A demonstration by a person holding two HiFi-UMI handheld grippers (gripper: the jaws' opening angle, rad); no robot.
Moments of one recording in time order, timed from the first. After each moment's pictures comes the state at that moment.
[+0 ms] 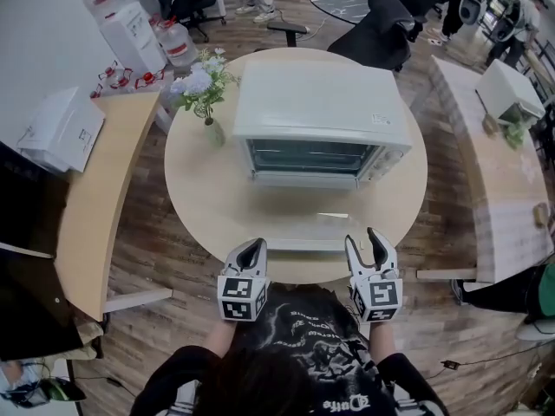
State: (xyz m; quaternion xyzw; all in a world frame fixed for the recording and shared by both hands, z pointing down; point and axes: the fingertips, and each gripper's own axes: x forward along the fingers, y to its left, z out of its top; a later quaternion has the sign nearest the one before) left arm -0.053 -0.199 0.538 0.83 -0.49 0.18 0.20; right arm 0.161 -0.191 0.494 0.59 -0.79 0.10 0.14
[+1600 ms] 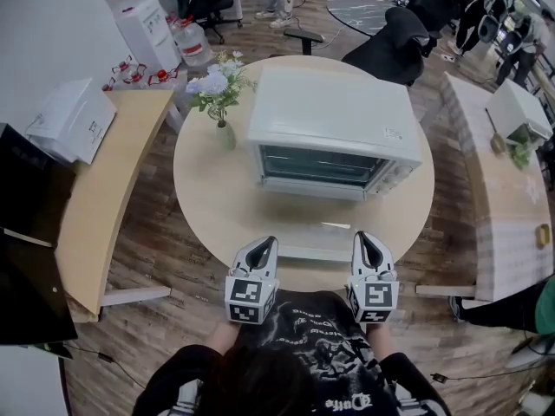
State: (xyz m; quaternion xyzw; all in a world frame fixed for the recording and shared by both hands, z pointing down) left arm -0.037 -0.215 0.510 0.84 -0.50 0.15 0.16; right arm 0.150 -0.218 0.485 0.60 -0.78 0.07 0.15
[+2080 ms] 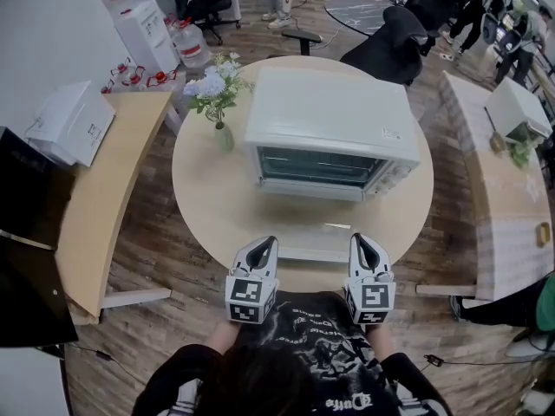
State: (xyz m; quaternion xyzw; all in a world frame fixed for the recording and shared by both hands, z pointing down) left arm -0.033 -0.218 0.511 0.84 -0.49 0.15 0.16; right arm 0.146 -0.216 0.491 0.59 -0.79 0.07 0.16
